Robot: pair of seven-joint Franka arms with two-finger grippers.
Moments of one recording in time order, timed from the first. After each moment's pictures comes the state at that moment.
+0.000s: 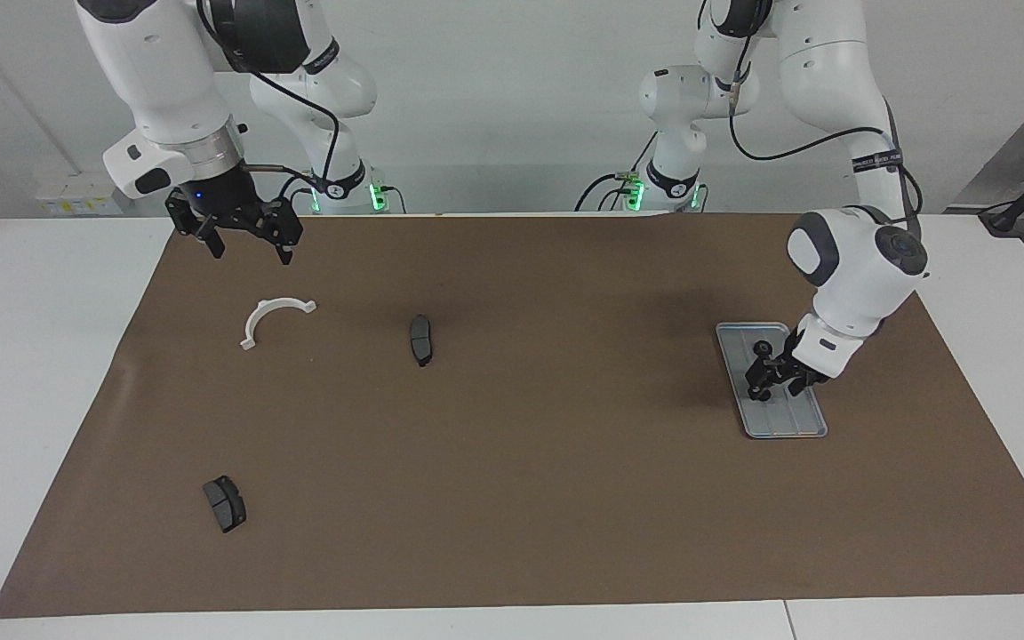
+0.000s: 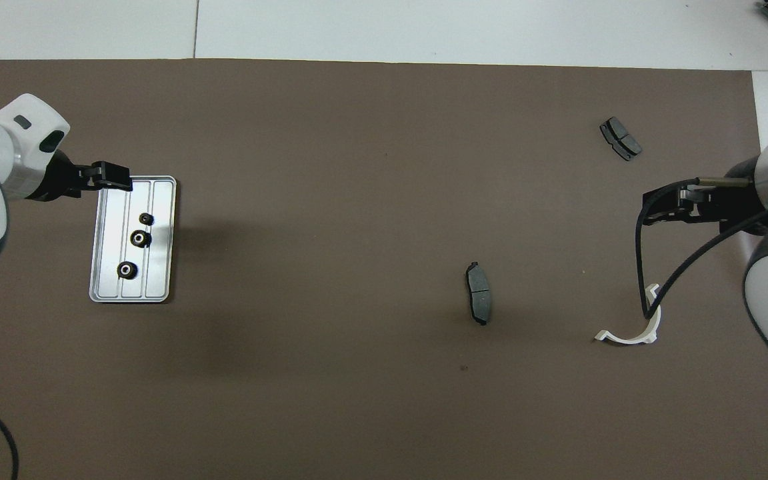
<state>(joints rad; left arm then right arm) 0.00 0.16 0.02 -1.80 -0.08 2.05 0.04 -0.02 -0.02 0.09 -1.65 -0.03 1.63 0.21</state>
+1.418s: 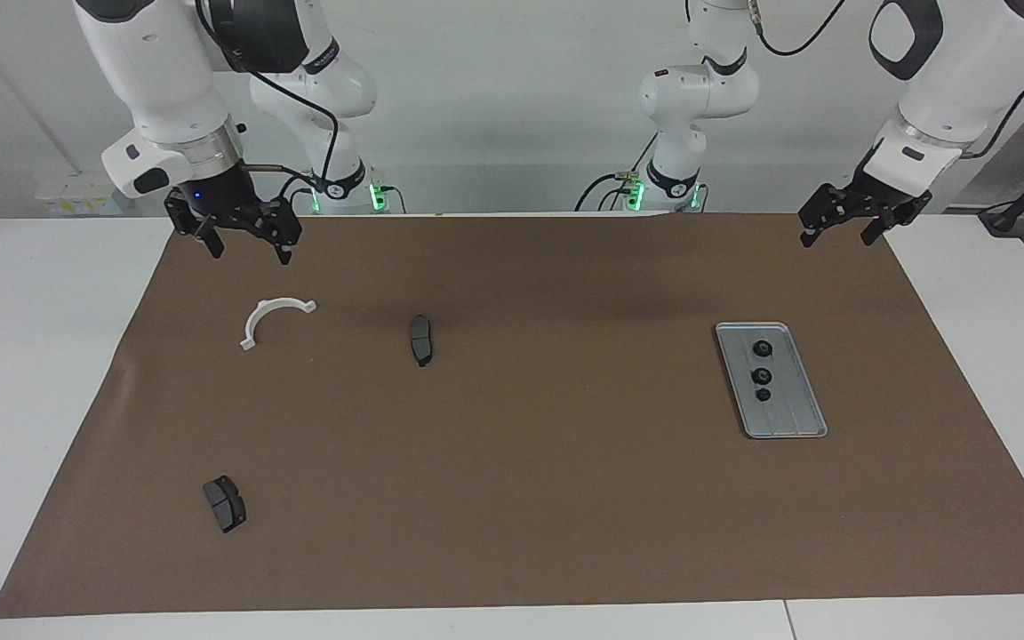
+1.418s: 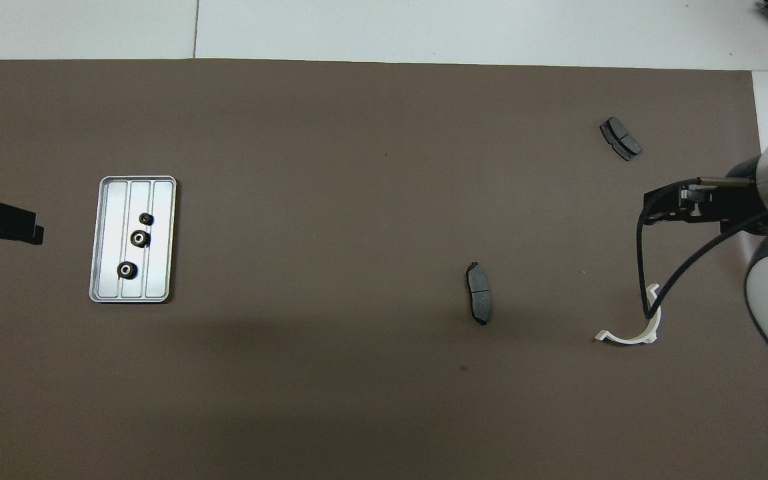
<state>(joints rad) 0.01 -0.05 0.01 -1.68 -0.02 1.59 0.04 -0.02 -0.02 0.09 -1.65 -0.03 1.63 0.21</state>
